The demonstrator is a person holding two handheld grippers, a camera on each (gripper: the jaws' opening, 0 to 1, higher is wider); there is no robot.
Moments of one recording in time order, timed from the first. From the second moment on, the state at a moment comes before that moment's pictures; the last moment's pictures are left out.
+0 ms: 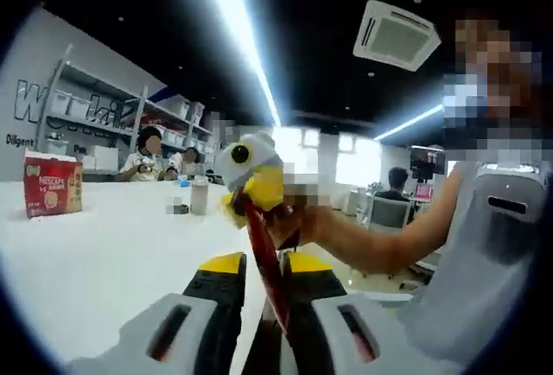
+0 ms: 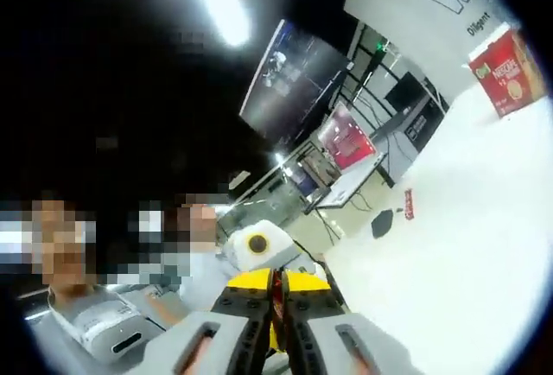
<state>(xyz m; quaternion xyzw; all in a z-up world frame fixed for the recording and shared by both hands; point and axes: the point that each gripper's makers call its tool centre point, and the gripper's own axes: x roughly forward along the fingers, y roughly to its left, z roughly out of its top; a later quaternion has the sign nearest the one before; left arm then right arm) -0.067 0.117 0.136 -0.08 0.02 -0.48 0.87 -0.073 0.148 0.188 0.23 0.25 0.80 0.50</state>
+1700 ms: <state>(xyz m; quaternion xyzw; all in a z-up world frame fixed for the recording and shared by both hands) -0.053 0.110 0.106 0.02 -0.01 -0.43 0.90 -0.074 0.140 0.179 0.17 0.12 0.79 0.58</state>
